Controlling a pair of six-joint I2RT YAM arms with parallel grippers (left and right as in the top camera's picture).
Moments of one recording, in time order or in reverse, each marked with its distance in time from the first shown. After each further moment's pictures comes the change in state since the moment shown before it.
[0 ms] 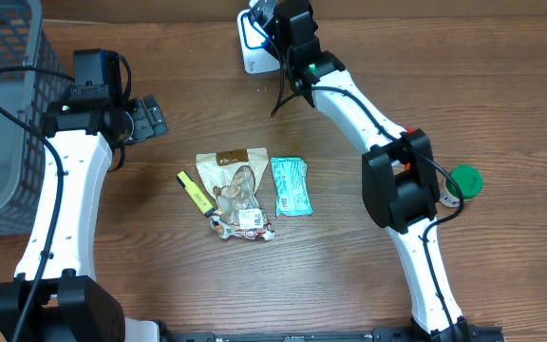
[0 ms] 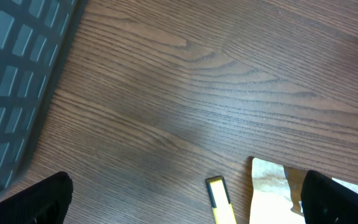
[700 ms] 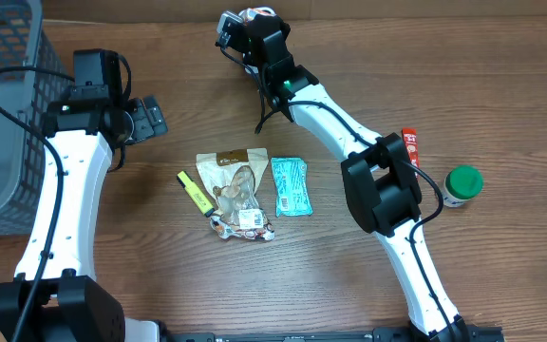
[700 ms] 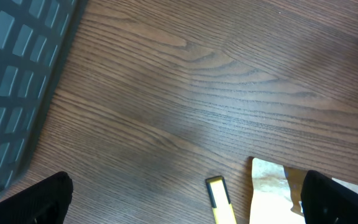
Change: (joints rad) left arm 0.000 0.000 0.000 0.000 0.000 0.000; right arm 0.083 0.050 0.000 0.120 0.097 -0.344
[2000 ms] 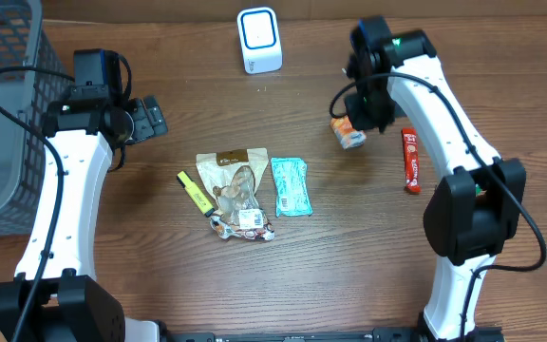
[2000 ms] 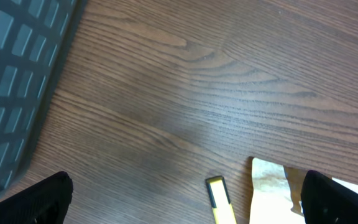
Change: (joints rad) left arm 0.000 0.000 0.000 0.000 0.000 0.000; right arm -0.283 -0.446 -0.248 -1.374 -0.281 0.990
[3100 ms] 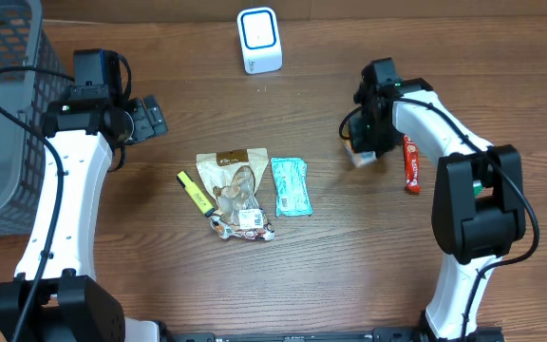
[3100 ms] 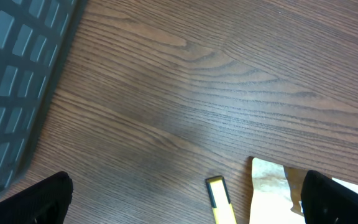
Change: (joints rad) left arm 0.000 0.000 0.000 0.000 0.000 0.000; right arm -0.062 -0.007 -0.388 0.418 -0.093 0.055
